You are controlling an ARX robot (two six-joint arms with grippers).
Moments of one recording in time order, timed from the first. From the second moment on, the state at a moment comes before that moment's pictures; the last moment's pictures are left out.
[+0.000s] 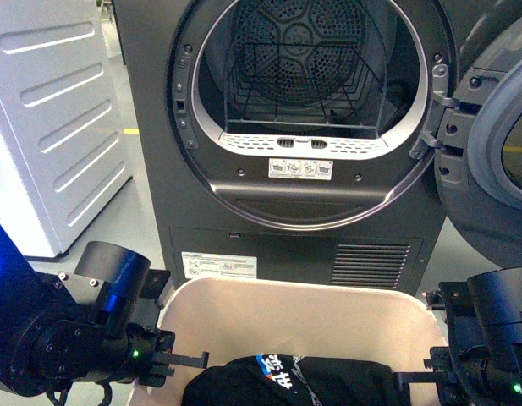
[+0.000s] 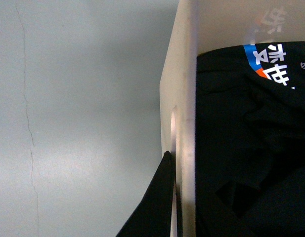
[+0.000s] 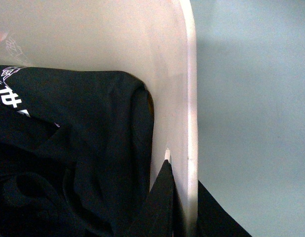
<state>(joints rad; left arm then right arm) -0.20 2.44 1.06 0.43 -0.02 -0.05 0.10 2.36 0.86 0.56 0.12 0.07</state>
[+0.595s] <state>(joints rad) -0.20 2.33 1.01 0.42 -0.04 -0.05 0.11 2.27 0.82 0.55 0.10 0.07</state>
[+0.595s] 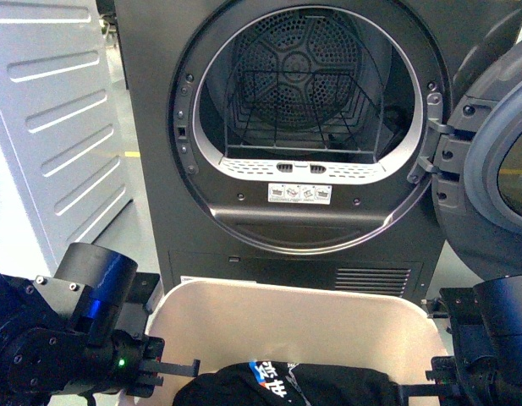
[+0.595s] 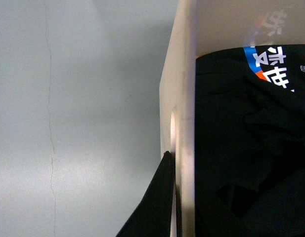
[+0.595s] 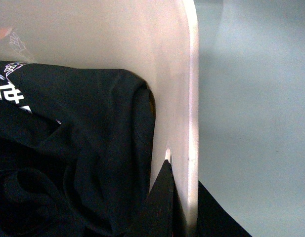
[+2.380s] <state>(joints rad) -0.19 2.32 1.01 0.43 -0.05 -0.04 0.12 2.26 0.82 0.56 0.10 0.07</state>
